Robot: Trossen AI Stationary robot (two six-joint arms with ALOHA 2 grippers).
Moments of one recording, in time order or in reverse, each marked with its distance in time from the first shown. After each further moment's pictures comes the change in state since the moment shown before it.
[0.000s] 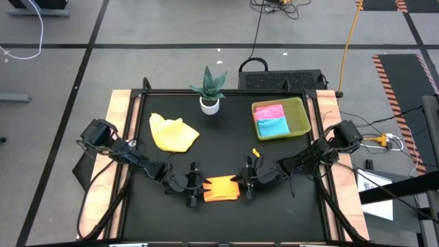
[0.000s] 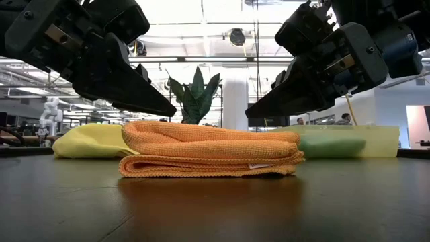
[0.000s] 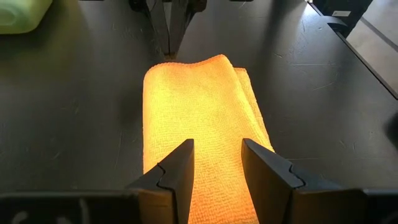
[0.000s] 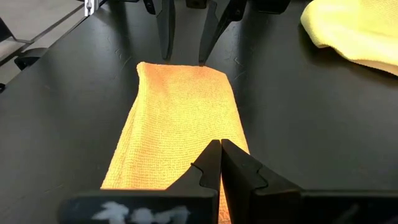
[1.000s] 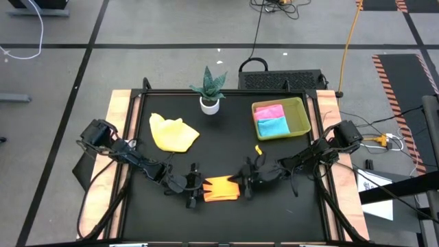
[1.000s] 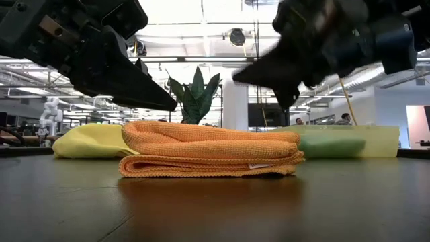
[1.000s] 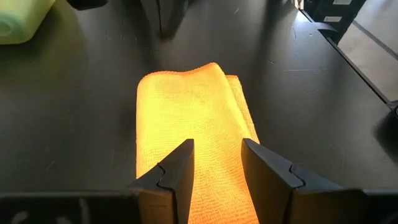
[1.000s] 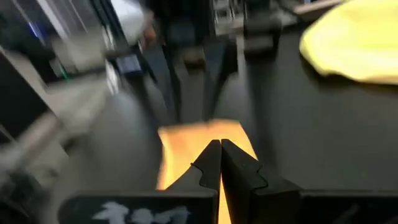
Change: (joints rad) left arm -0.012 0.000 0.000 0.026 0.000 0.018; right arm 0.000 0.000 0.000 0.149 -0.002 0.168
